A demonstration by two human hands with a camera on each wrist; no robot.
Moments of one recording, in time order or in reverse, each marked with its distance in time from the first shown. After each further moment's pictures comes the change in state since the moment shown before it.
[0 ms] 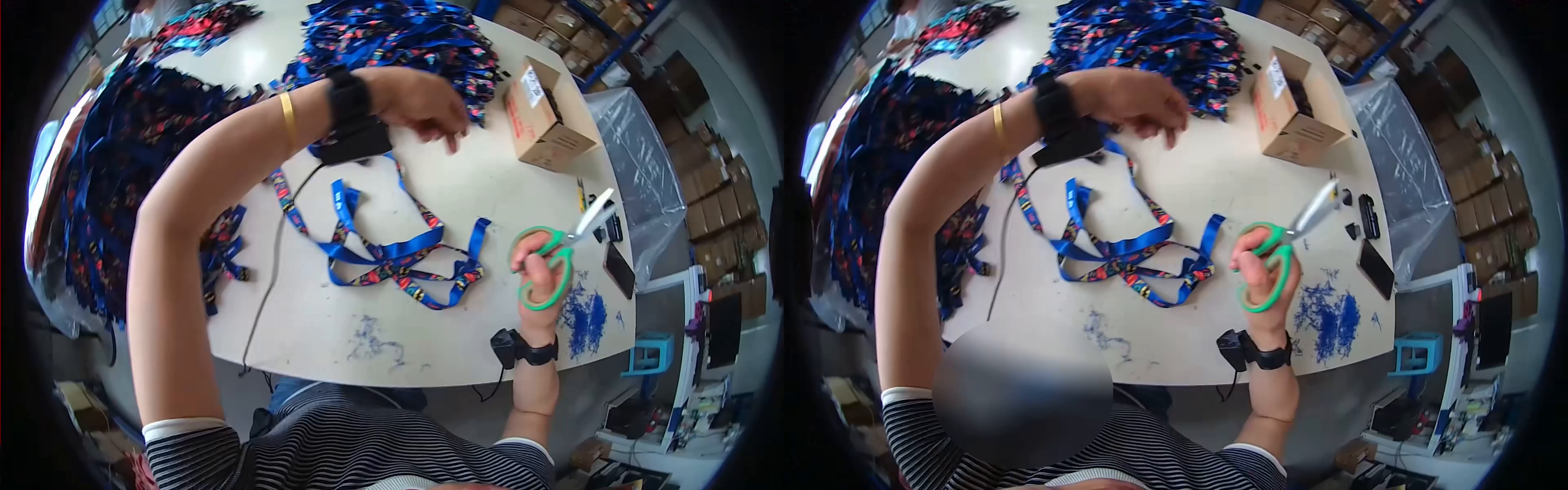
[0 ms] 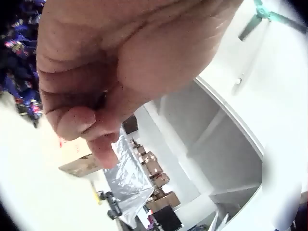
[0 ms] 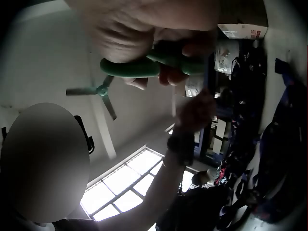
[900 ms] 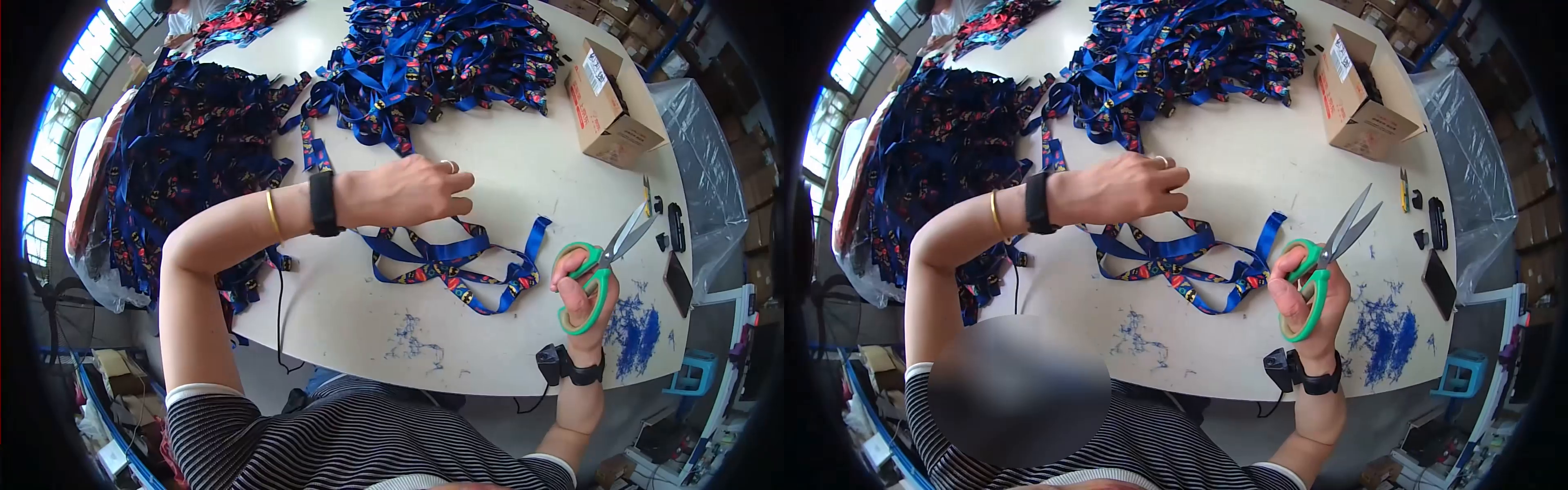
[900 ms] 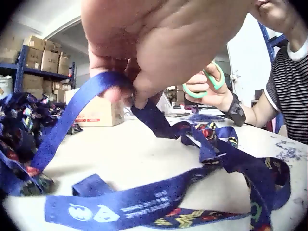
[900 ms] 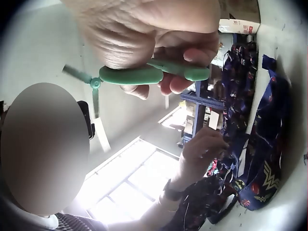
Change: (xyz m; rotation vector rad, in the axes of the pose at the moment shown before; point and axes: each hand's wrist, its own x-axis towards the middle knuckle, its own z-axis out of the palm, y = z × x) left_hand -0.061 -0.080 0.067 1.313 0.186 0.612; right_hand -0.005 0.011 -0.005 0.040 -0.145 0.058
